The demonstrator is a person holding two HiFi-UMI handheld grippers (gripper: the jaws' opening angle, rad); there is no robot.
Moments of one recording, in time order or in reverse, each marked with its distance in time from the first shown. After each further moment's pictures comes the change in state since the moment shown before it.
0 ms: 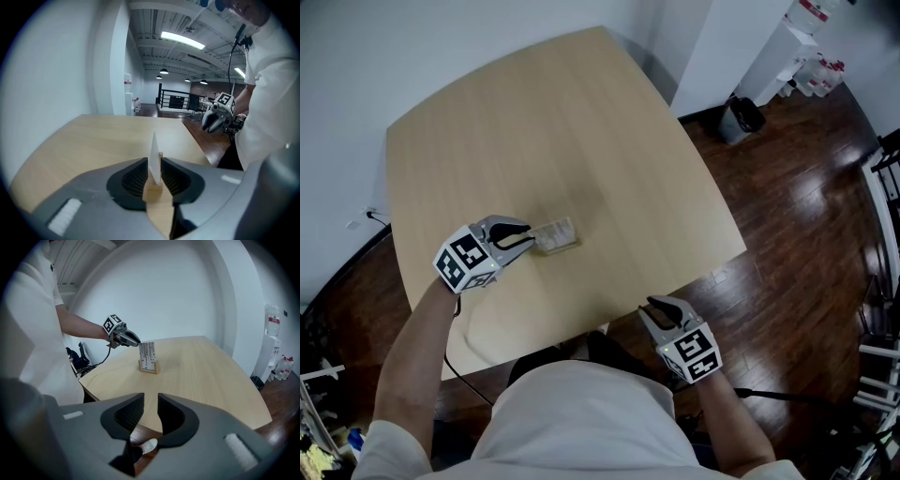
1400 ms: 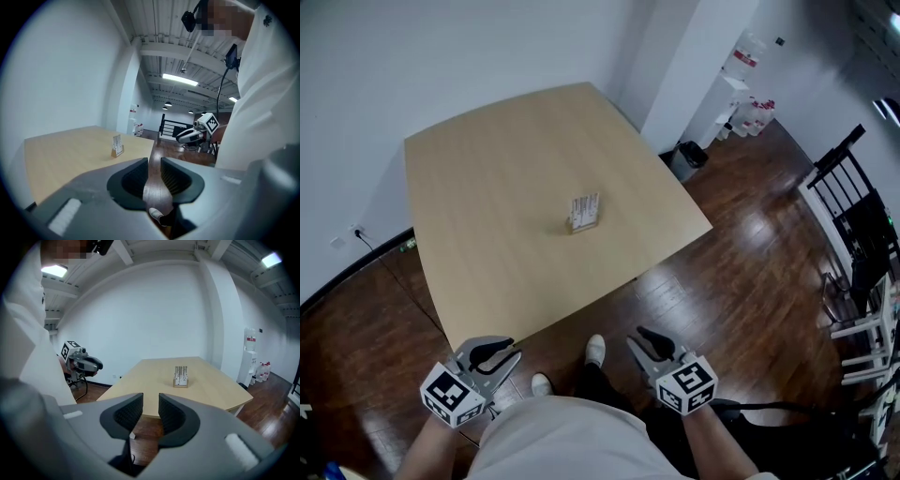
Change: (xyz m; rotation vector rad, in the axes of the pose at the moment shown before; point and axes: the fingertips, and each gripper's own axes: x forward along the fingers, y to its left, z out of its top) left arm -0.267 -0.281 -0.120 -0.165 -0.374 0.043; right arm -0.086 0.269 0.023 0.039 -0.219 -0.196
